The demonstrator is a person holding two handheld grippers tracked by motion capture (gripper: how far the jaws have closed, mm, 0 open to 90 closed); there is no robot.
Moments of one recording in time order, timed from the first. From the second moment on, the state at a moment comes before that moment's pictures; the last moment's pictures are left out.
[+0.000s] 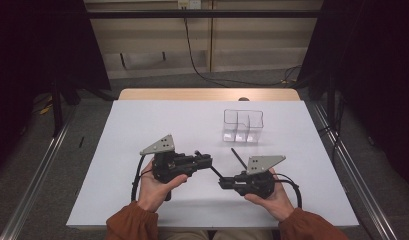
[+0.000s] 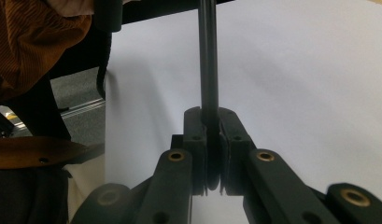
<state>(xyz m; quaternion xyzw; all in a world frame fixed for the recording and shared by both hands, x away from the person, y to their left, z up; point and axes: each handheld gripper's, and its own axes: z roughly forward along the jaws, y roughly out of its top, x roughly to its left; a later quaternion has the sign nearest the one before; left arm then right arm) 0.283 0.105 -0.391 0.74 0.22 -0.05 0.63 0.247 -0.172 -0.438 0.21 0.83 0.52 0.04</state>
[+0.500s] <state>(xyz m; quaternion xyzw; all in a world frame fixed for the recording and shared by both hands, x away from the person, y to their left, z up) 0.274 0.100 -0.382 0.75 0.21 -0.05 0.62 0.248 -0.175 -0.437 0.22 0.81 0.54 0.03</state>
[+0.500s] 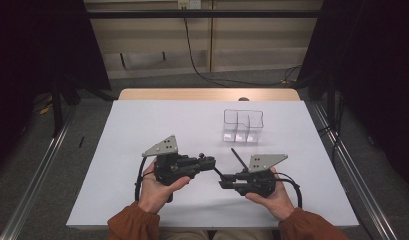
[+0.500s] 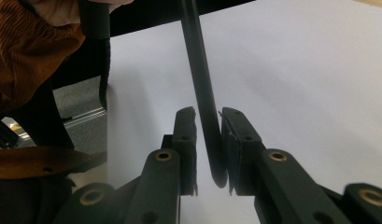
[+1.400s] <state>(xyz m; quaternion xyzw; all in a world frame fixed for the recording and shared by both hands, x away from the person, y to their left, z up) 0.279 0.115 -0.381 0.76 0.23 -0.03 0.61 0.249 -0.184 -0.429 0.26 0.80 0.54 0.03</state>
